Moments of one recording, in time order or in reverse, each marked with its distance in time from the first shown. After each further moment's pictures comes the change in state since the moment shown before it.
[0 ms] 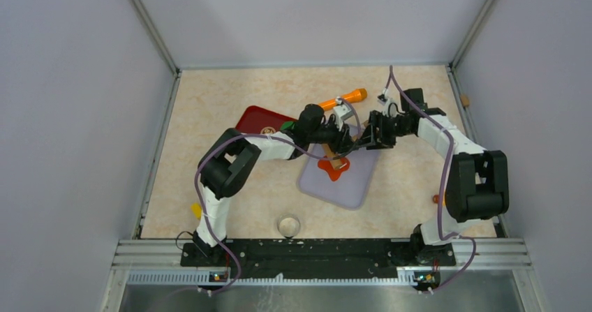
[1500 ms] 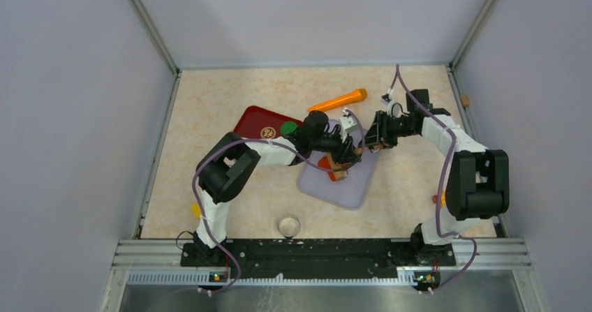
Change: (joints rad) left arm -0.041 -0.047 -0.049 -0.035 0.075 0.108; right arm -0.055 0.014 -0.004 -0.003 -0.166 0.019
